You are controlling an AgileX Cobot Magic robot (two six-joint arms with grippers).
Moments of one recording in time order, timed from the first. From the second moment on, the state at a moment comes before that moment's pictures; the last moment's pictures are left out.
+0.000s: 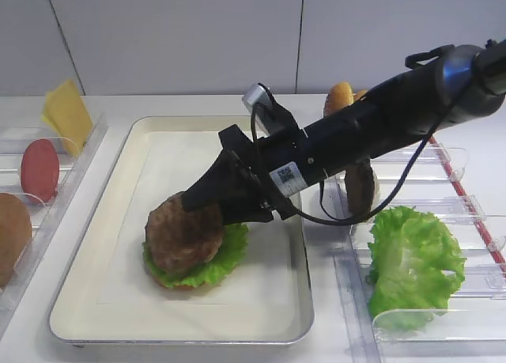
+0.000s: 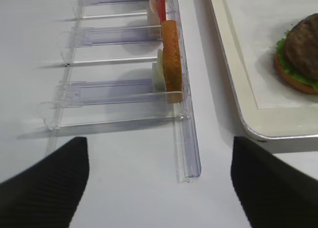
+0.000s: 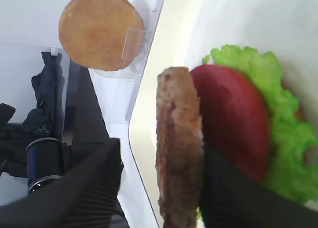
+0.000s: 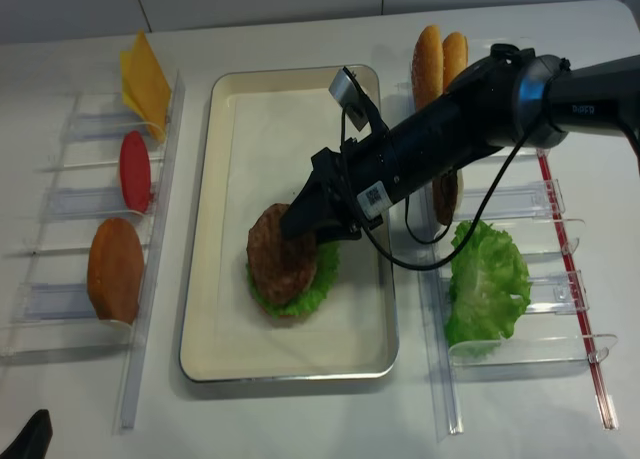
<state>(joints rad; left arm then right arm) -0.02 -0.02 -0.48 0.04 1.18 -0.05 0.39 2.04 -1.16 1.46 1.16 -0.96</state>
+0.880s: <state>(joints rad) -0.02 -0.02 -0.48 0.04 1.18 -0.05 0.37 2.04 -1.25 1.24 1.17 -0.92</state>
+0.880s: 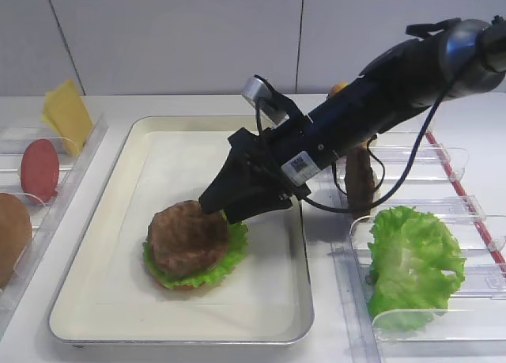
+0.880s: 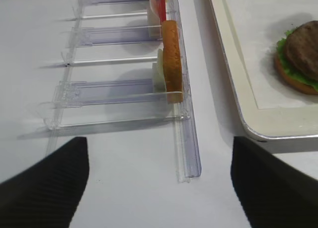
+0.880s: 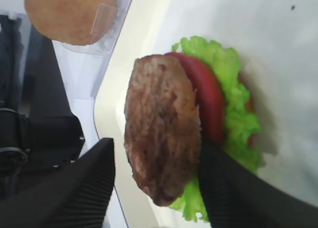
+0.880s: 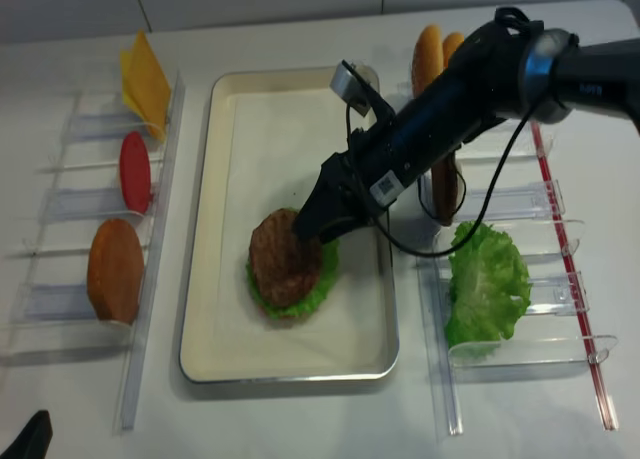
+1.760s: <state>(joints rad) -0.02 -0.02 -0.48 0.04 1.18 -0.05 0.37 1.93 -1.61 0.66 1.21 -0.52</state>
